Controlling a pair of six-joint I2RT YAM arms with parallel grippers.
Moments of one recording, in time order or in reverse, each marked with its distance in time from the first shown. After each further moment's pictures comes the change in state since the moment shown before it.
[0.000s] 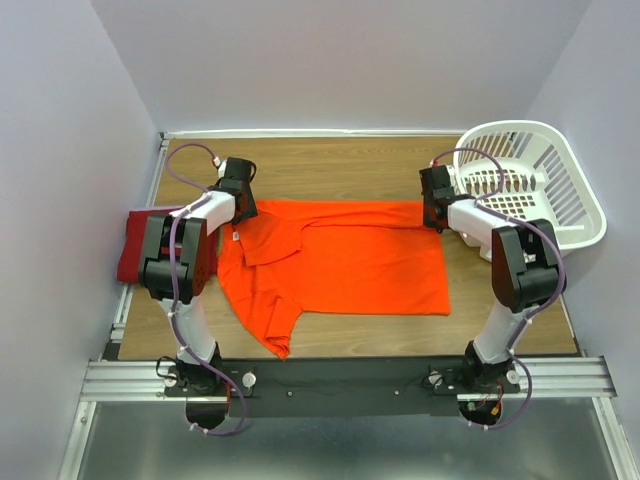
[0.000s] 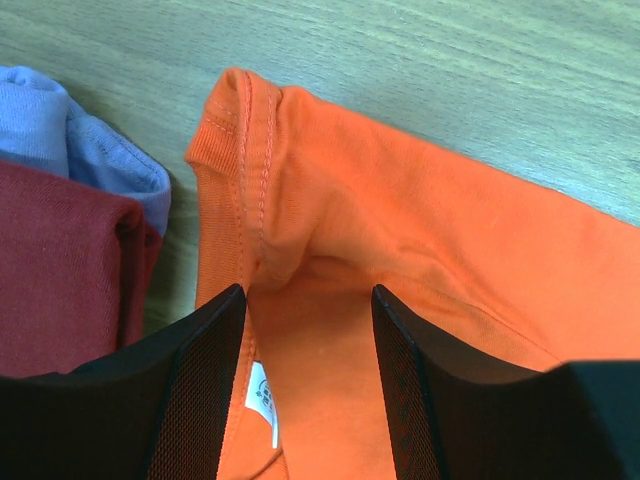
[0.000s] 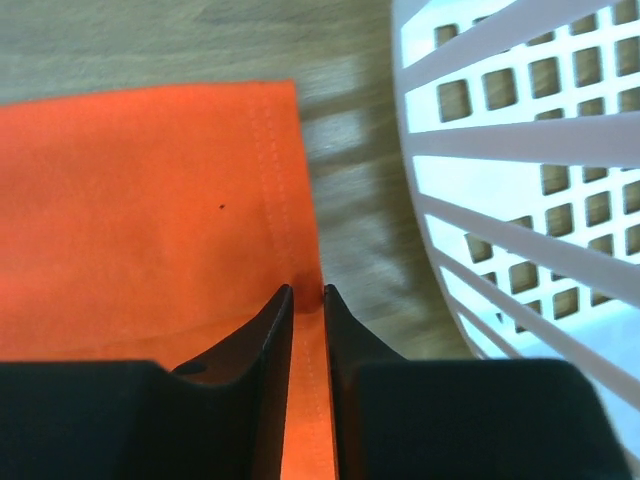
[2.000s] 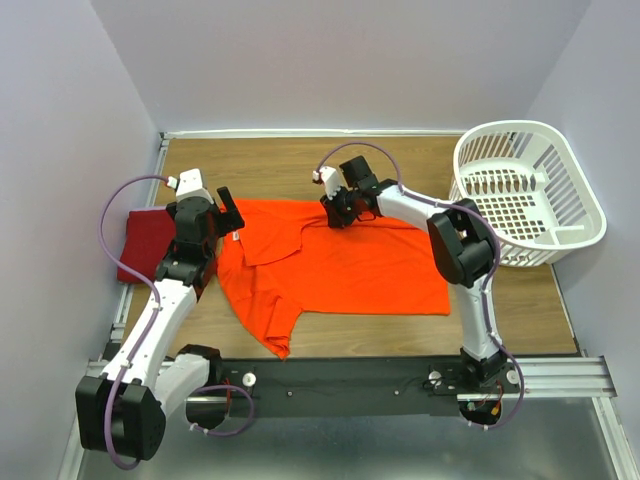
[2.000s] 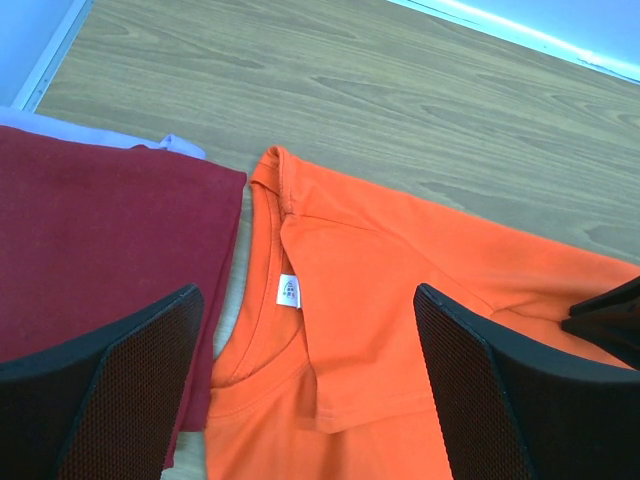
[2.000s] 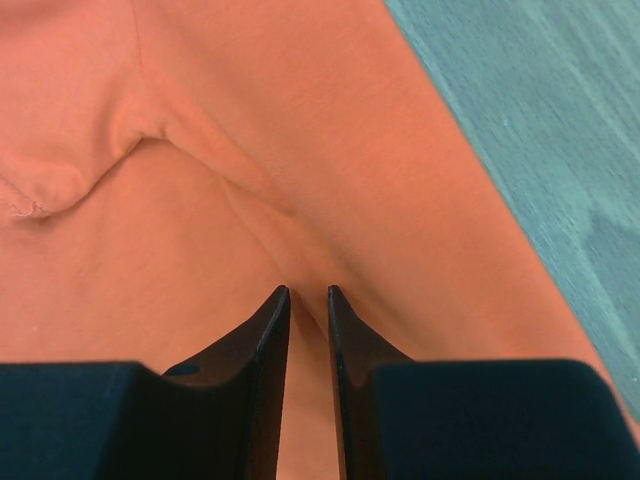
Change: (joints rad) left arm -0.020 -0.922 -0.520 0.208 0.034 0.061; right arm 0.341 0.383 0.494 -0.050 -0.776 -0.490
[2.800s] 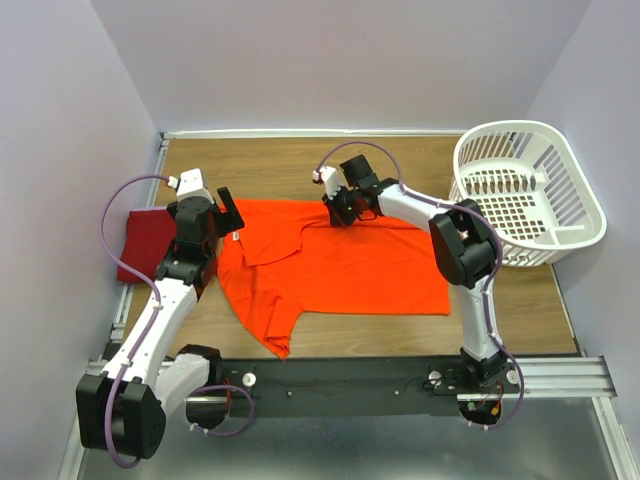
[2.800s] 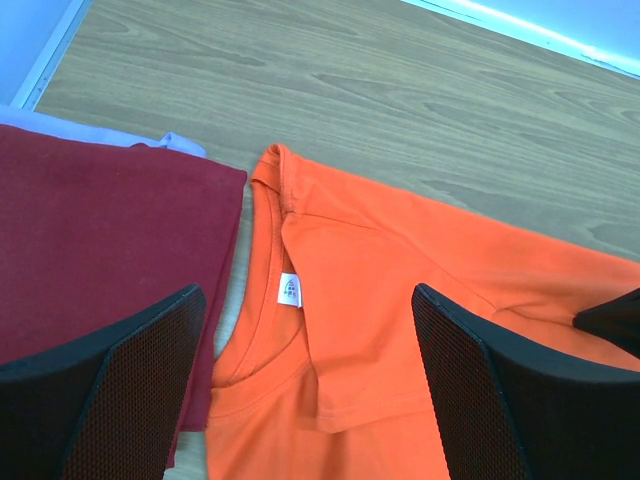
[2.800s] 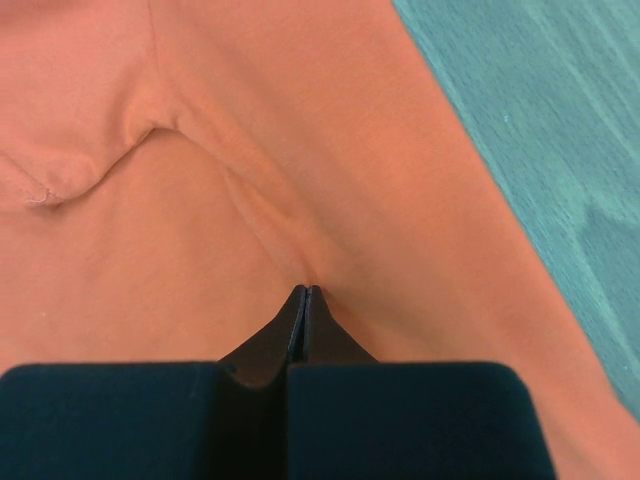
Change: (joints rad) left arm 0.000 0.006 0.000 0.002 0.000 0.003; right arm 0.000 -0.008 0.001 -0.025 -0.003 -0.018
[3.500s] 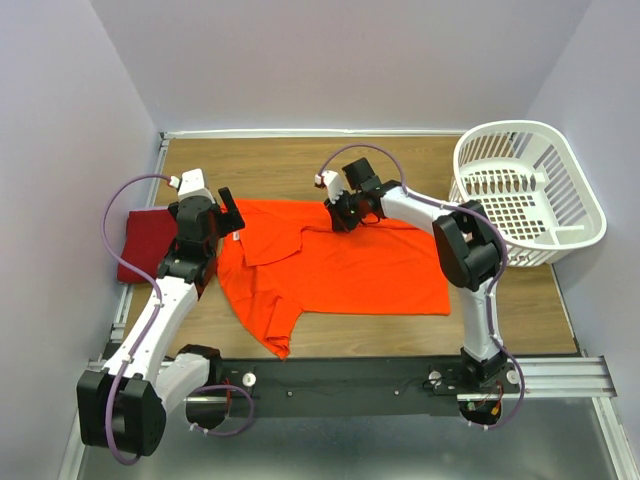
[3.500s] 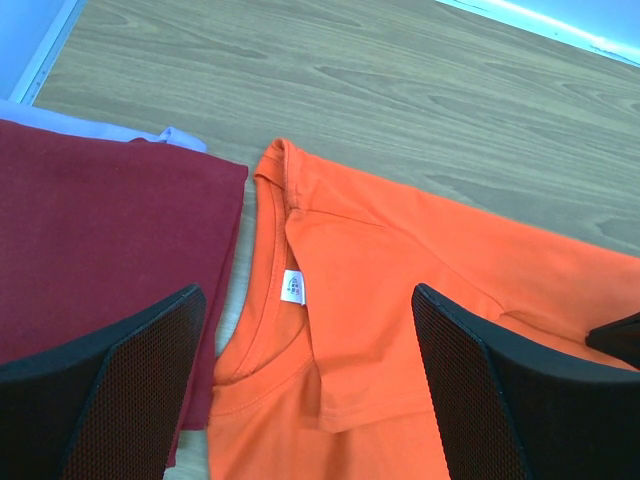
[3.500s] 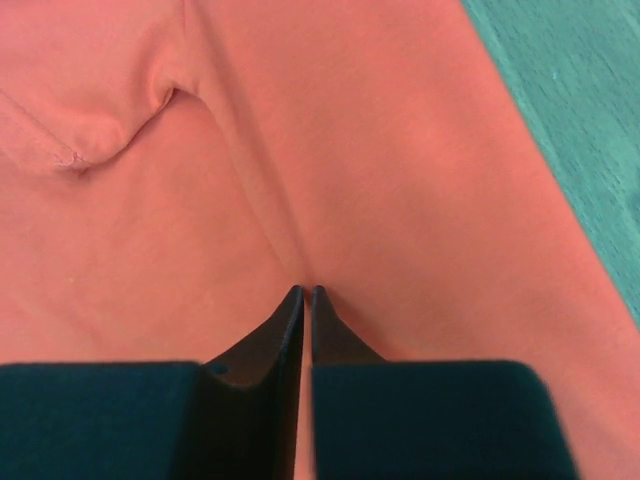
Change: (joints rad) left arm 0.000 0.016 0.000 0.000 0.000 0.003; right arm 0.000 -0.042 -0.052 -0.020 -0.026 0.003
